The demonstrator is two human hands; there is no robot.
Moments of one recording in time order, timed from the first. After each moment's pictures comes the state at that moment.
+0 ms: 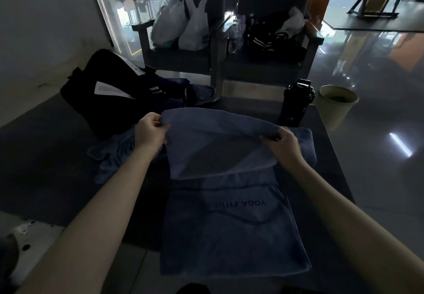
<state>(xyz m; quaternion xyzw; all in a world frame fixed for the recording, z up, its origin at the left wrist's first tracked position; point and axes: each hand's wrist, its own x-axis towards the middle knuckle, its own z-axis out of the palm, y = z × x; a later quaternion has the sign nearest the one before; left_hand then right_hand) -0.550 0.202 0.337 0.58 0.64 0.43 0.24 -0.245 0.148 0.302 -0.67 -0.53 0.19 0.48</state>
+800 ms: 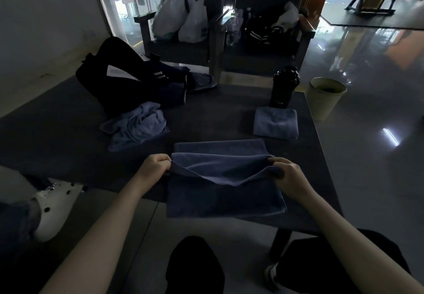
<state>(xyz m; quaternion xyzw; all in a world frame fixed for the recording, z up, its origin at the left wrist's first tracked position) -0.583 0.059 0.279 0.59 0.60 0.29 0.45 -0.215 -0.001 0.237 -0.64 -0.69 0.13 0.30</state>
